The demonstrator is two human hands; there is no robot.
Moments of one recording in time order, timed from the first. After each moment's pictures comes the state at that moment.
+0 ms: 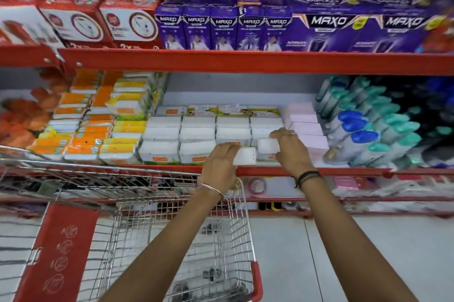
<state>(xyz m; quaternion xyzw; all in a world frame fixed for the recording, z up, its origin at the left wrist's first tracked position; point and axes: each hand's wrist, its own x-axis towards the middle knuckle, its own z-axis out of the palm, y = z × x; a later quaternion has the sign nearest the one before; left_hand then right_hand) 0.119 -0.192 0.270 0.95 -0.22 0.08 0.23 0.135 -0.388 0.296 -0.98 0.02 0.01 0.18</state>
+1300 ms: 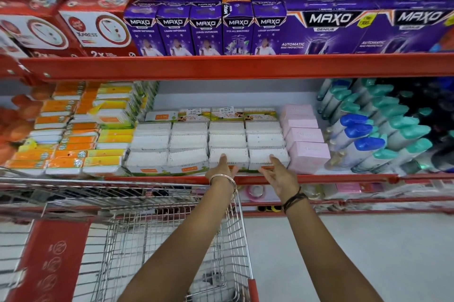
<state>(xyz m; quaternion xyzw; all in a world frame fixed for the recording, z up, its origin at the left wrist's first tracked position) 0.171 -0.248 0.248 0.38 0.47 -0.12 0.79 0.144 -0.378 0.232 -0.41 0.47 0.04 0.78</state>
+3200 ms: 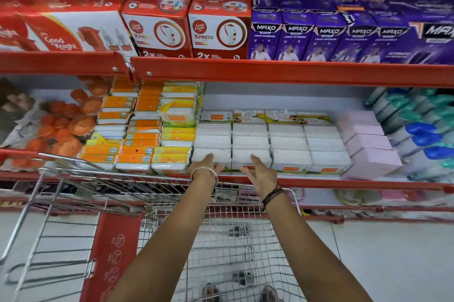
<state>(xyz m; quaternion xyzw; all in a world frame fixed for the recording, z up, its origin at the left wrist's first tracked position) 0.206 -0.028 0.242 0.53 0.40 -0.13 0.74 0.181 -0.161 0.236 -0.40 0.46 0.06 0.79</state>
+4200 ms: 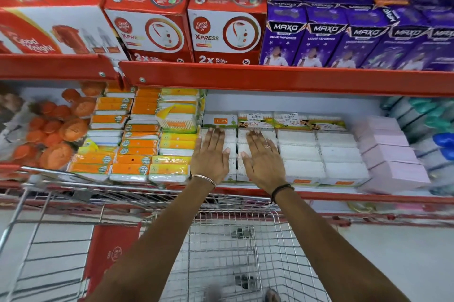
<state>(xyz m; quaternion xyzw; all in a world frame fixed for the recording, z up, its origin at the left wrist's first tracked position) 0.255 -0.020 0.214 0.99 -0.12 -0.02 0.09 0.237 -0.182 0.207 -0.99 -0.07 -0.02 0.13</state>
